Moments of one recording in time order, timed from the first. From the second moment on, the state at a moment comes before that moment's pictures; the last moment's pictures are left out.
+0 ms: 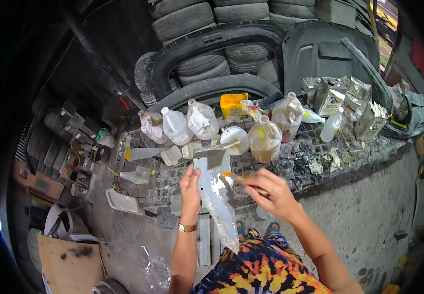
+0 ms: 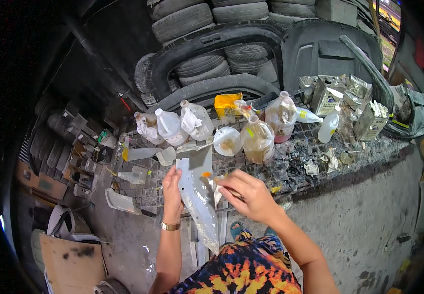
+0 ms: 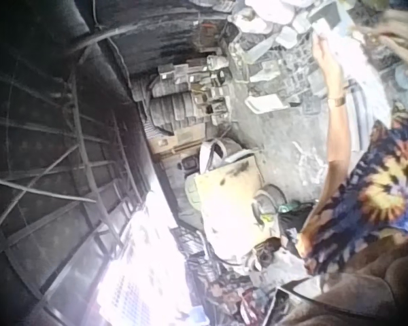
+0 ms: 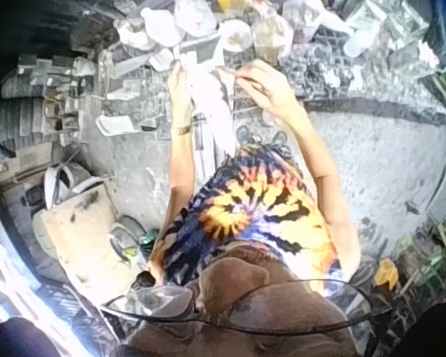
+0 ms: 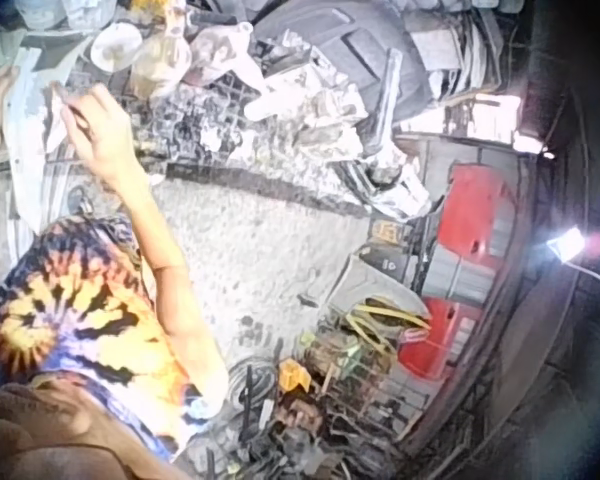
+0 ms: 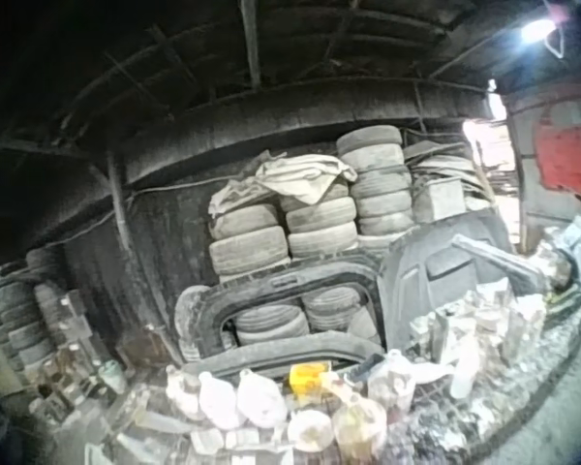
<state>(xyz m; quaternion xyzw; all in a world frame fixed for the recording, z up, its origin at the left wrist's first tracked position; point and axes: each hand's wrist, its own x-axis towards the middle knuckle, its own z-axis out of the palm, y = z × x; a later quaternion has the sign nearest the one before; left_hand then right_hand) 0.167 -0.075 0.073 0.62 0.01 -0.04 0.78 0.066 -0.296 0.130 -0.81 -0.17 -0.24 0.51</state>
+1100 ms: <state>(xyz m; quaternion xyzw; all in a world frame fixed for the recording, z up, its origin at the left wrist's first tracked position) 0.172 -0.061 0.081 0.63 -0.06 -0.03 0.77 0.020 -0.268 0.121 -0.85 -0.30 -0.14 0.41</state>
